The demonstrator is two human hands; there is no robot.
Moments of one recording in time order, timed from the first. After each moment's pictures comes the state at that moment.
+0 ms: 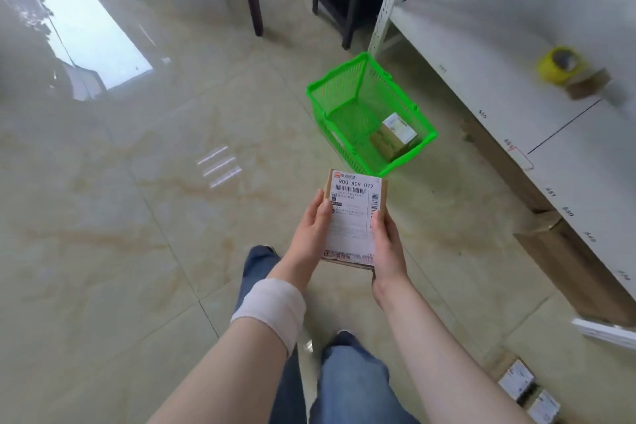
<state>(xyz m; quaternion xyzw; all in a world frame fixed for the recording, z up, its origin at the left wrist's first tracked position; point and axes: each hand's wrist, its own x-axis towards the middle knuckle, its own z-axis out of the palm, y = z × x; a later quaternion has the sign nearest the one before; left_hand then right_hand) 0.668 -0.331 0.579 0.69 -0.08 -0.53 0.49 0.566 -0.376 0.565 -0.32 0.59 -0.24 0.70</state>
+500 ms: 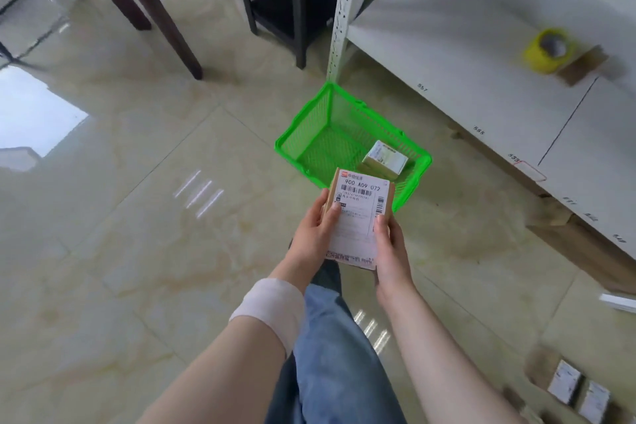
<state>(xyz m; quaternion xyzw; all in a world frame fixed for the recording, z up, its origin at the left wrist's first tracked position) 0.826 -0.573 0.526 0.67 -0.19 -0.61 0.39 0.707 -0.581 0.511 -0.24 0.64 -0.31 0.66</state>
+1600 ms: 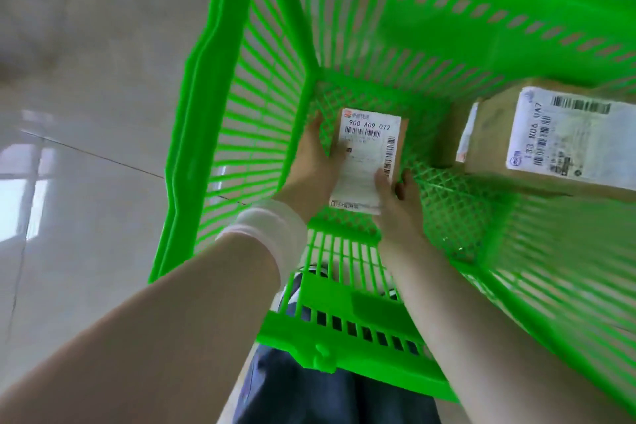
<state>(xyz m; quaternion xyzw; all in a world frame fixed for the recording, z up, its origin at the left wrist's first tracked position) 0.908 -0.899 -0.053 0.73 -0.36 -0.56 0.15 0.813 -0.840 -0.042 0.00 0.76 -0.31 0.57</state>
